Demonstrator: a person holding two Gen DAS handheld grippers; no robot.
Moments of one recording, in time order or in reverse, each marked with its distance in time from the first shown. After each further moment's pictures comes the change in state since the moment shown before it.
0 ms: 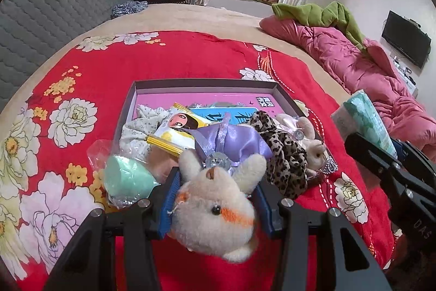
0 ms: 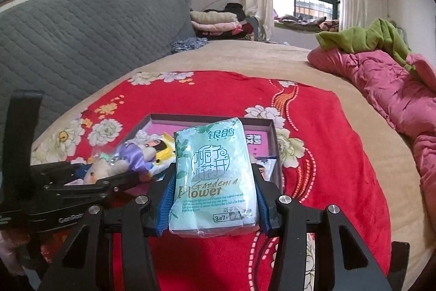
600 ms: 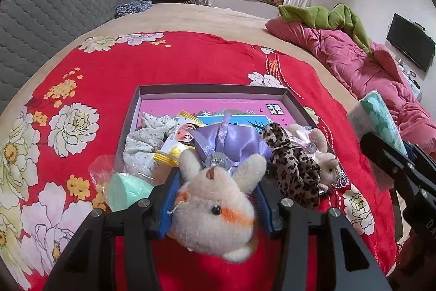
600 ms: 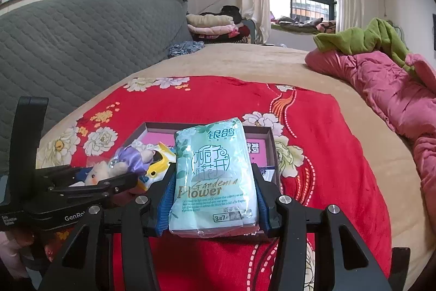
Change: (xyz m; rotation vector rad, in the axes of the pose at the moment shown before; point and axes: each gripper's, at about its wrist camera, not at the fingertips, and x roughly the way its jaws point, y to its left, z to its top) left arm 0.015 0.011 0.015 -0.020 -0.001 0.010; right arm 0.007 -0.003 0.011 0.006 -0.020 -0.012
